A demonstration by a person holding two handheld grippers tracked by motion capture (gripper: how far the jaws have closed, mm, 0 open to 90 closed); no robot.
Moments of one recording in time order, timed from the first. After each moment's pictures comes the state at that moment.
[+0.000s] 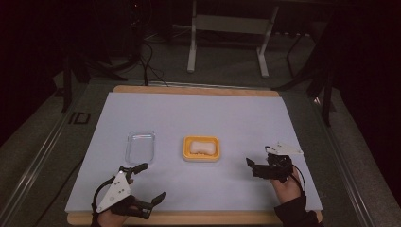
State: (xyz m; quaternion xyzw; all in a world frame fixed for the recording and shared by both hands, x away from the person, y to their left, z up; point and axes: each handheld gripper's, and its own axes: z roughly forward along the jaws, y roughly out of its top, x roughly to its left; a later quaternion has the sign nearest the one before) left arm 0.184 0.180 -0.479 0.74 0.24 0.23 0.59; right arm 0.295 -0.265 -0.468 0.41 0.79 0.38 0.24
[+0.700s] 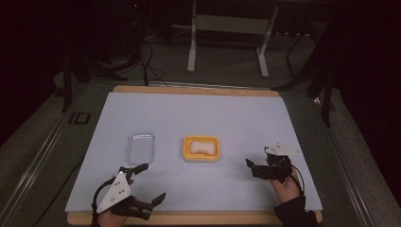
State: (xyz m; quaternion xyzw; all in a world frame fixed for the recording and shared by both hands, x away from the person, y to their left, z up) left arm 0.184 0.179 -0.479 0.74 0.24 0.23 0.59; right arm 0.297 -0.266 -0.475 0.41 0.80 0.38 0.23
